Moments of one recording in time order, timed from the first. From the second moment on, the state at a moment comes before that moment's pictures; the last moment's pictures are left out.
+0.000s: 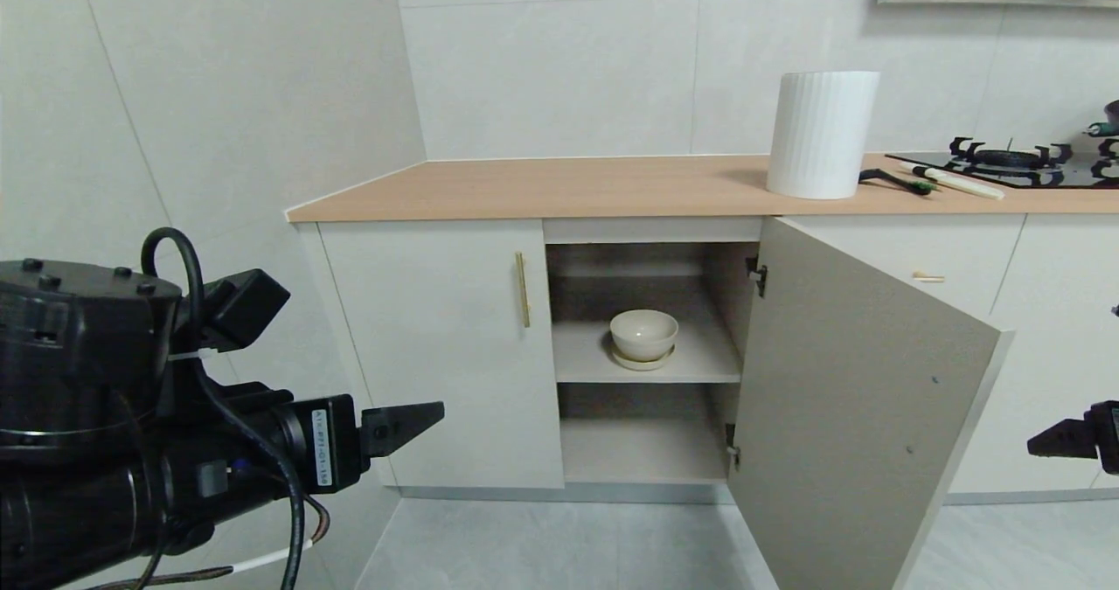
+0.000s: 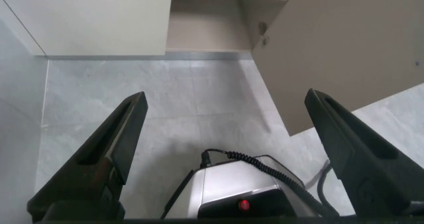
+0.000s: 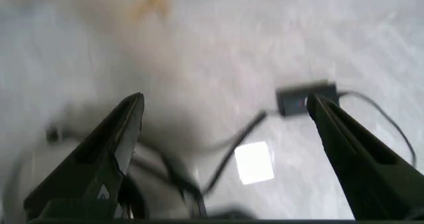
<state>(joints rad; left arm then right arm) -0.52 1.30 -0.71 -0.02 0.13 -0.46 -0.11 1.35 -0.84 0.38 -0.15 0.09</state>
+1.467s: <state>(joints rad) -0.52 1.29 -0.72 -0.03 0.13 -0.46 0.00 1.68 -0.78 -0.04 -0.13 0.38</state>
